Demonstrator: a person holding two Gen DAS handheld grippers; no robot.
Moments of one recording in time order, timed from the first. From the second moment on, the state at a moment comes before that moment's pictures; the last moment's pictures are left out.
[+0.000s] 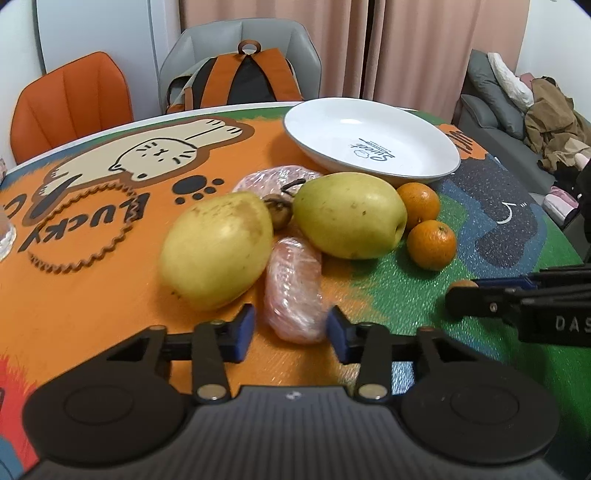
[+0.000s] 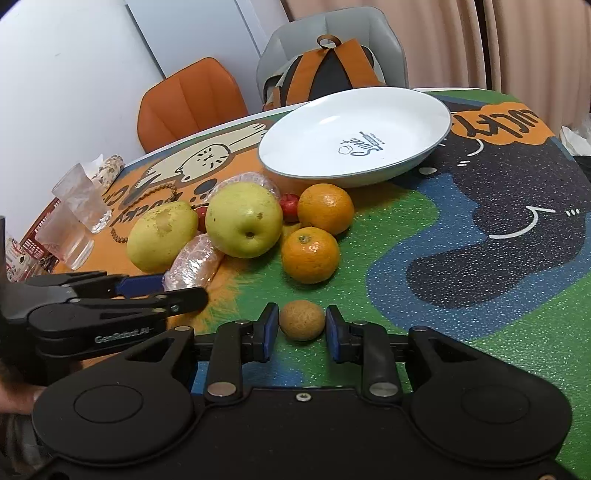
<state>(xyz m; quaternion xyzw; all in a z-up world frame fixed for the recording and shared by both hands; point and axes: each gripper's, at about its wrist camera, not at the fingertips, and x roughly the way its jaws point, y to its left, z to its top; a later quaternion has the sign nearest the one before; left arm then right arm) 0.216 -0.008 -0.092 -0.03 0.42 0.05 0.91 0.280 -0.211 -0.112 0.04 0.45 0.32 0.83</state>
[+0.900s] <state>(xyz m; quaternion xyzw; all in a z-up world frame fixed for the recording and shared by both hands) 0.230 -0.017 -0.095 -0.02 0.40 0.04 0.92 0.272 -0.223 -0.104 0.03 0.44 0.31 0.84</state>
